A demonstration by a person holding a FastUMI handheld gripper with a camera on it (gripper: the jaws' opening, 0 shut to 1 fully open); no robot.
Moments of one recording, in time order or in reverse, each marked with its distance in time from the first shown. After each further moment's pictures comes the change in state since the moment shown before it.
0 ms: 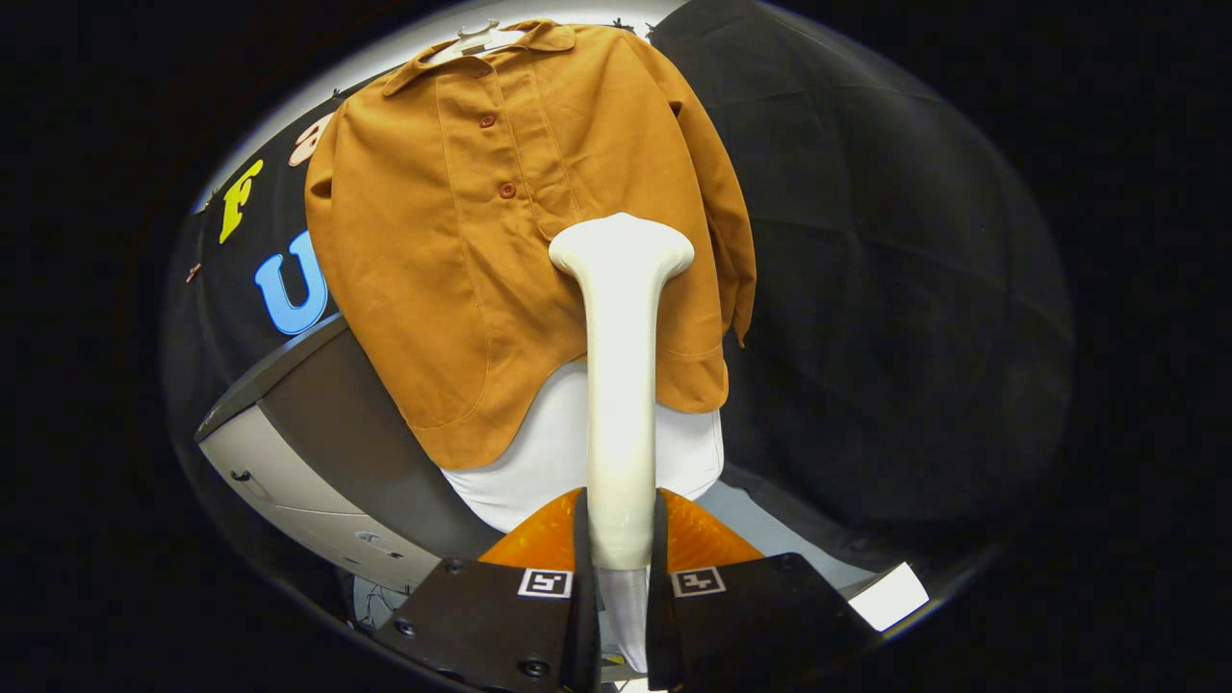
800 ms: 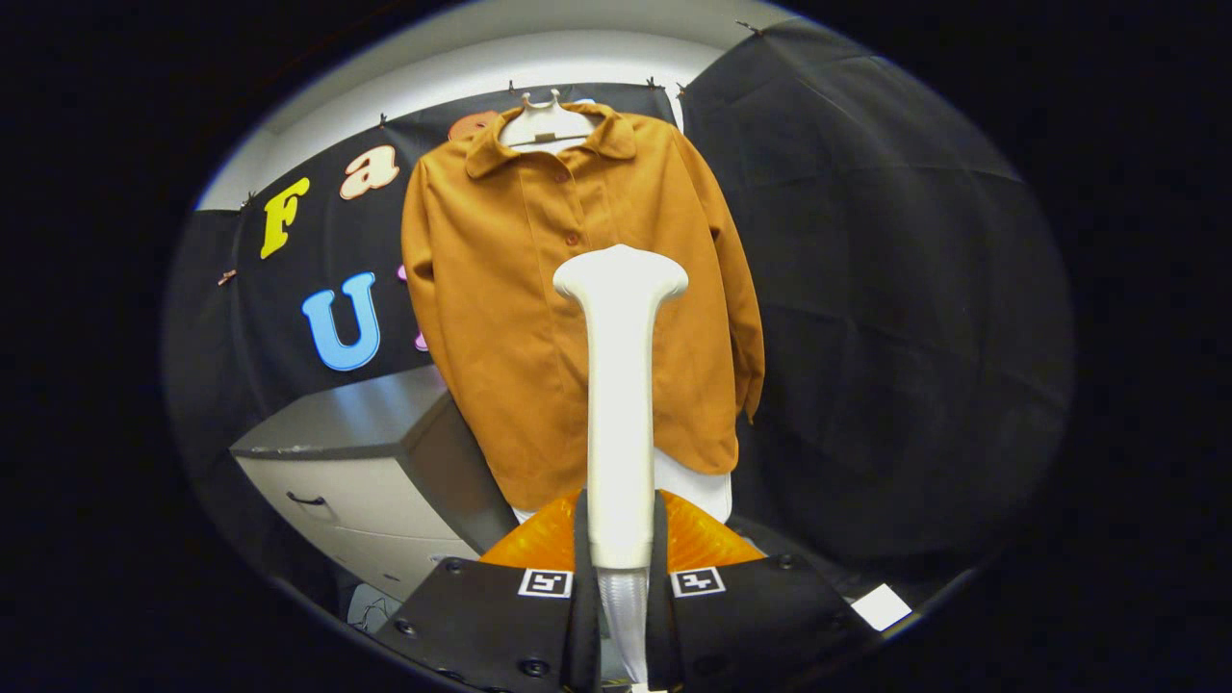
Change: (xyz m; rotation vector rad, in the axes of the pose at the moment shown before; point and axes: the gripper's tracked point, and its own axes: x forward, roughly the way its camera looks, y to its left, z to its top) arm -0.127 0.058 0.101 -0.040 -0.281 0.066
